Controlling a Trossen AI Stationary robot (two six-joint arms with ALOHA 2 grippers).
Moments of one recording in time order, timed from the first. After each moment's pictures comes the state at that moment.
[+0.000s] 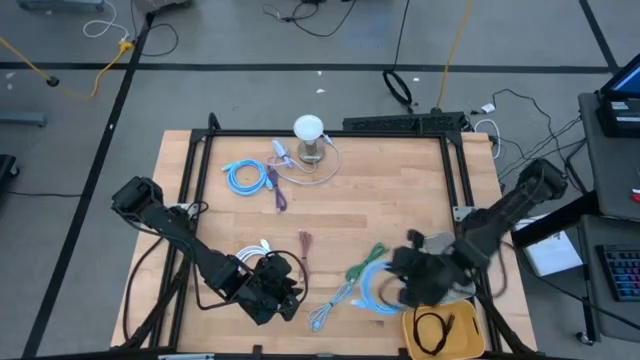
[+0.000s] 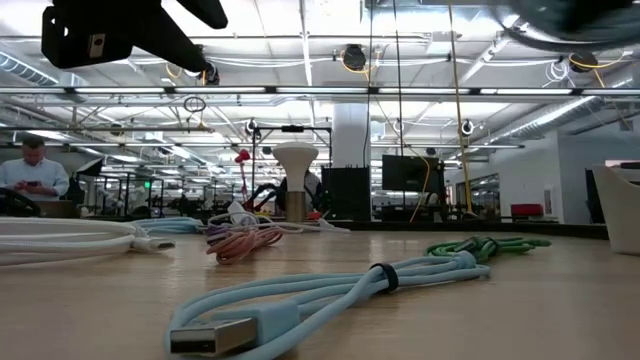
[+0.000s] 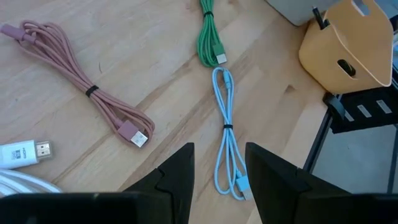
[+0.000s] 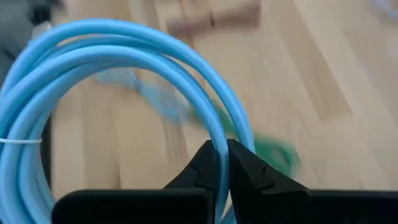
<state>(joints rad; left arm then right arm) -0.66 1.69 1.19 -0.42 -0.50 -1.31 0.74 1.35 1.09 -0.83 0.49 0.90</state>
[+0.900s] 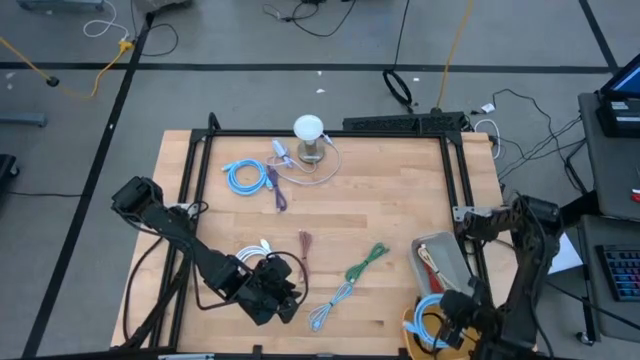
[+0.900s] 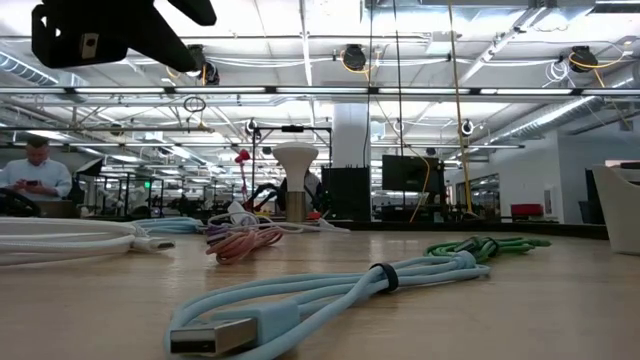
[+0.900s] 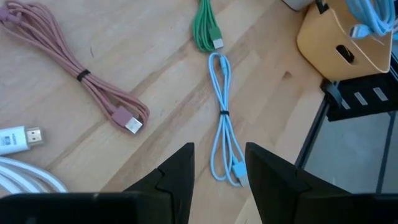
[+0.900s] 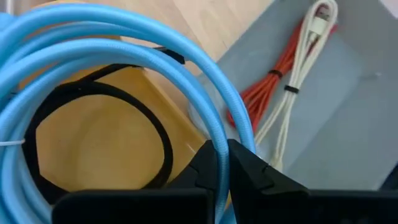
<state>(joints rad) -0.65 1.69 1.19 -0.42 -0.44 -1.31 1.27 1.72 1.31 -1.40 0.31 1.86</state>
